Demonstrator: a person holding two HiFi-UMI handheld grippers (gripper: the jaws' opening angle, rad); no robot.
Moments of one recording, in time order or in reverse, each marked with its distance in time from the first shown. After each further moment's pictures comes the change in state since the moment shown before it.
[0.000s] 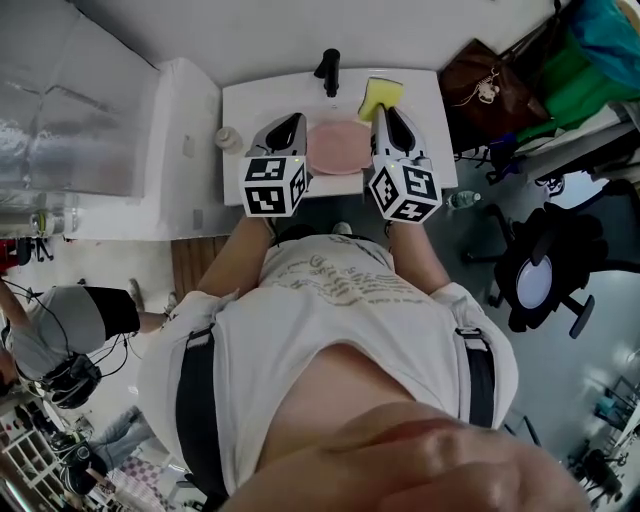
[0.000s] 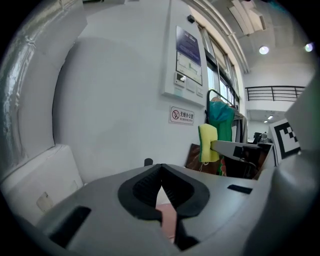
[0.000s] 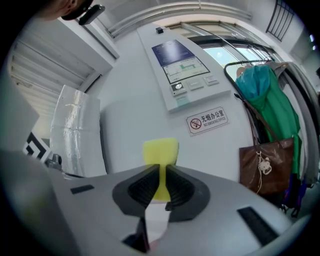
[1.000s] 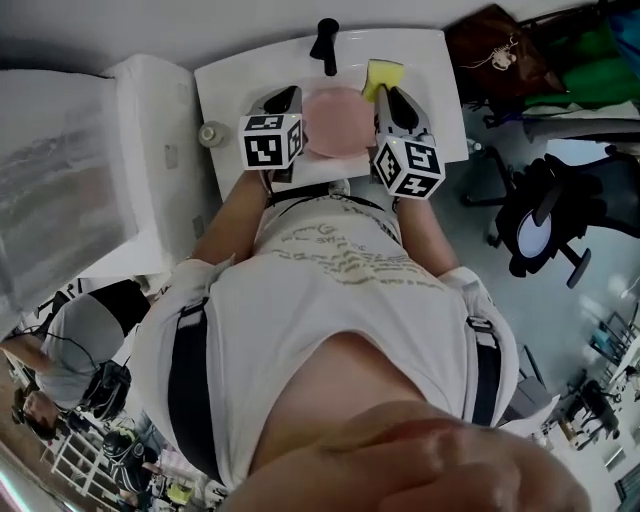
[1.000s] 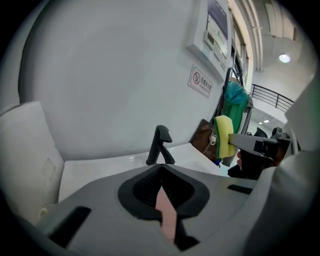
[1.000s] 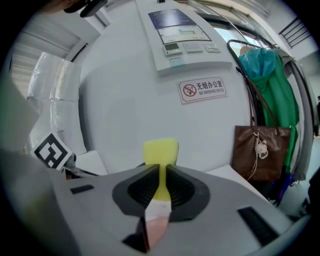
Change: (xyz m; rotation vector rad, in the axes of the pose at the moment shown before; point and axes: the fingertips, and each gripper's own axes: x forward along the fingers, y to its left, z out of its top) left arm 0.125 0.070 -0.085 -0.107 0.305 -0.118; right arm 0.074 -0.039 -0.084 -0.036 0.246 -0.143
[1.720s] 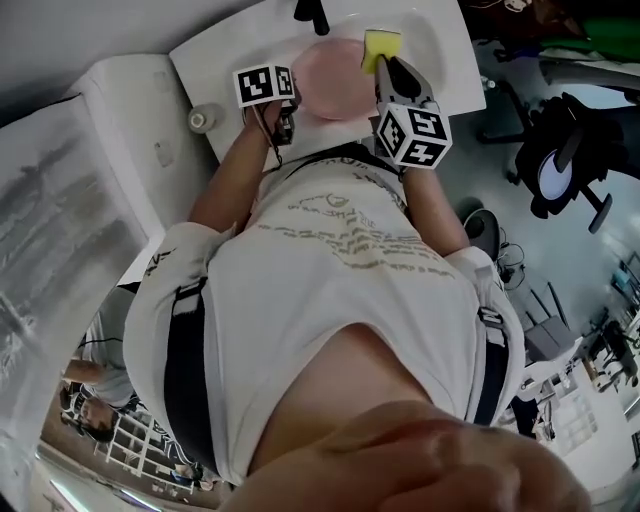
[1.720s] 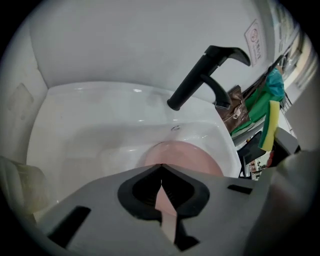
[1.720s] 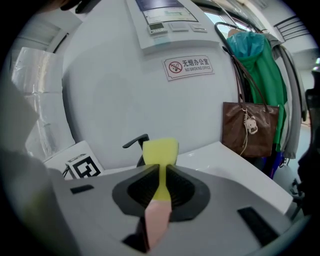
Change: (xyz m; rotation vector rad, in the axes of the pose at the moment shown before) left arm 0.070 0.043 -0.141 -0.271 0.536 -0.005; right arm 0.003 -0.018 -0.065 0.100 0.161 -0.104
